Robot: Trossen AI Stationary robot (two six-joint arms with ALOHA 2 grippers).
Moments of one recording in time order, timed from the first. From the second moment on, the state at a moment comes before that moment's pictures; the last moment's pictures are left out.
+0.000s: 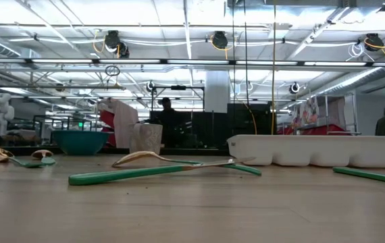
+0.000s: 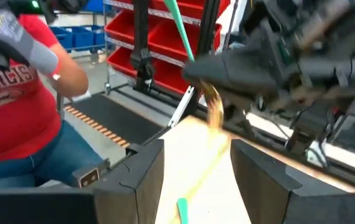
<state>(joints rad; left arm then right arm) -0.13 1.58 1.15 0.40 0.66 0.96 0.13 1.10 0.88 0.08 -0.42 -0.19</state>
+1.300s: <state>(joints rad) -0.08 1.62 1.15 0.37 0.74 0.93 0.03 1.31 0.88 0.27 -0.58 0.02</state>
